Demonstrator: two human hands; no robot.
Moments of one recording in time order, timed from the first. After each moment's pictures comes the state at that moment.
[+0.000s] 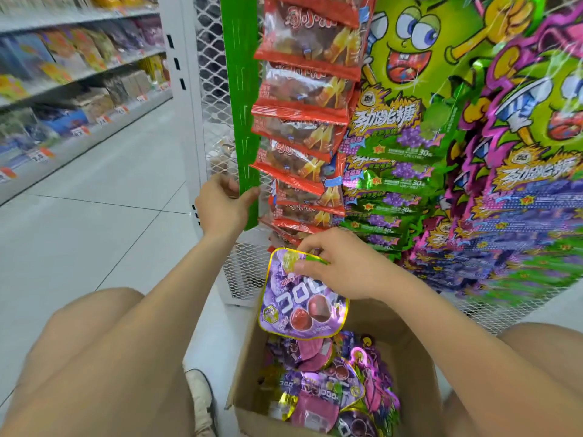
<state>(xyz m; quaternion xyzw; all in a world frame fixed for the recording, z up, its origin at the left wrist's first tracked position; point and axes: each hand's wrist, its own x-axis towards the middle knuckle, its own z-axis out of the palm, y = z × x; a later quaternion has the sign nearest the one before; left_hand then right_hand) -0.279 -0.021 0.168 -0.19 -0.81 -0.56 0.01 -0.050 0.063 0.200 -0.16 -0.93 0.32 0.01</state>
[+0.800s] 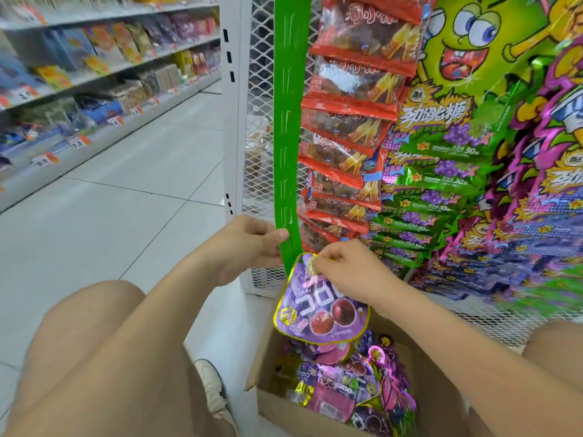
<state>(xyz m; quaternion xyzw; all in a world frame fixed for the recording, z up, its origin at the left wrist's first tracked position) -0.244 -0.117 0.176 -0.26 -0.68 -0.53 -0.43 -0.071 0.030 0.162 -0.28 -0.85 0.44 0.06</state>
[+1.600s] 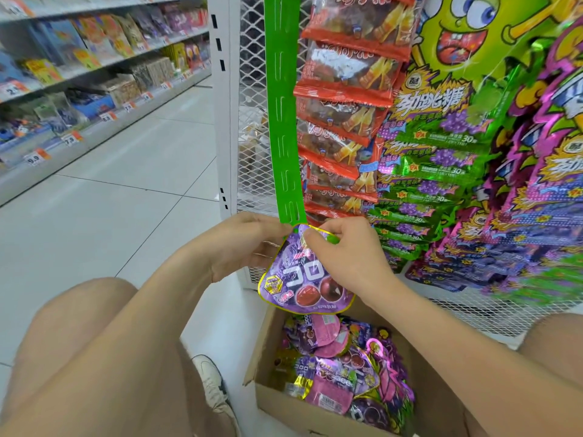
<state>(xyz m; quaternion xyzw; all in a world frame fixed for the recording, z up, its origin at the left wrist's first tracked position) -0.235 -0.112 0.190 -0.26 -0.67 -0.50 -0.48 -0.079 0.018 0.170 -0.28 -0.84 0.41 0.24</state>
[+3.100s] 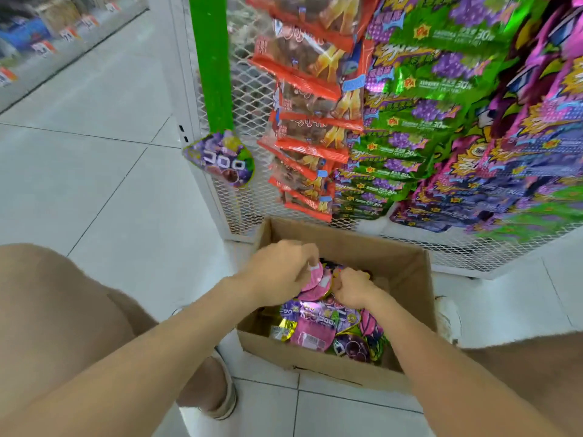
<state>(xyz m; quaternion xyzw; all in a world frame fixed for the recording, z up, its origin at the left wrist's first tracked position) -0.157 -0.092 0.048 -0.63 -0.74 -0.12 -0.19 -0.005 0.069 -0.060 -0.40 -0.84 0.28 -0.25</state>
